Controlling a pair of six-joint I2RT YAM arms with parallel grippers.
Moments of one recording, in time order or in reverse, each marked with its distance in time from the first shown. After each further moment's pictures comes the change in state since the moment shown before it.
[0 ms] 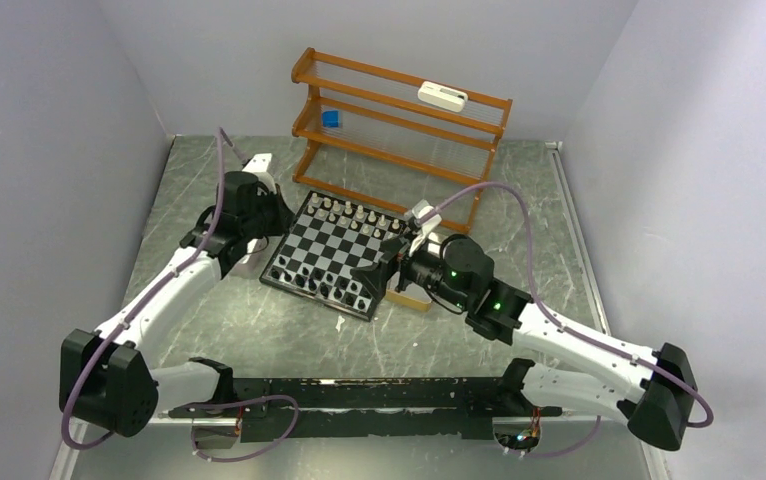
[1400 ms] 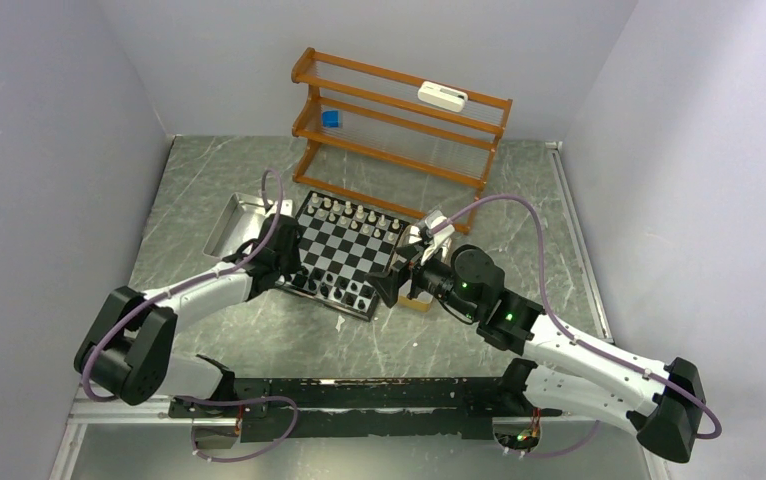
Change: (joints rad) left arm -0.174 0.160 -0.259 0.173 -0.391 -0.098; right arm 0.000 -0.124 -0.091 -0.056 0.083 -0.028
